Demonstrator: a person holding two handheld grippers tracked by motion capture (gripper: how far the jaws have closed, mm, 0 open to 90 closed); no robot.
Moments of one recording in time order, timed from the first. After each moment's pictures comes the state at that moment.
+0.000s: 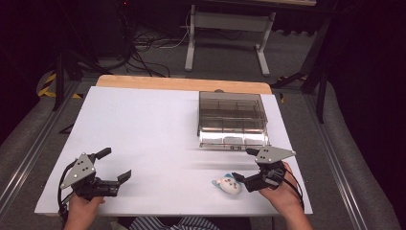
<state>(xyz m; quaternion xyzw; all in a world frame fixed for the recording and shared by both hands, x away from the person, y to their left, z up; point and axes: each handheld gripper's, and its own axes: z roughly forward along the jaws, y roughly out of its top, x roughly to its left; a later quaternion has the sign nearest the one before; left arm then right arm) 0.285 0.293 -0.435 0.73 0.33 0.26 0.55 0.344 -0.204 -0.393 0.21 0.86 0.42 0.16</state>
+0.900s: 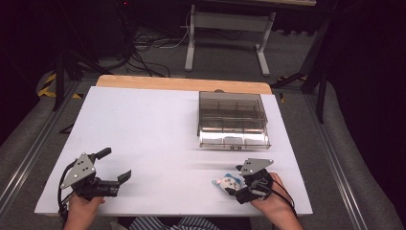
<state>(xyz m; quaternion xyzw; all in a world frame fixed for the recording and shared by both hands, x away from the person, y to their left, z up) 0.285 0.293 -0.435 0.72 0.33 0.26 0.55 0.334 -0.181 -0.431 0.21 0.91 0.34 0.12</state>
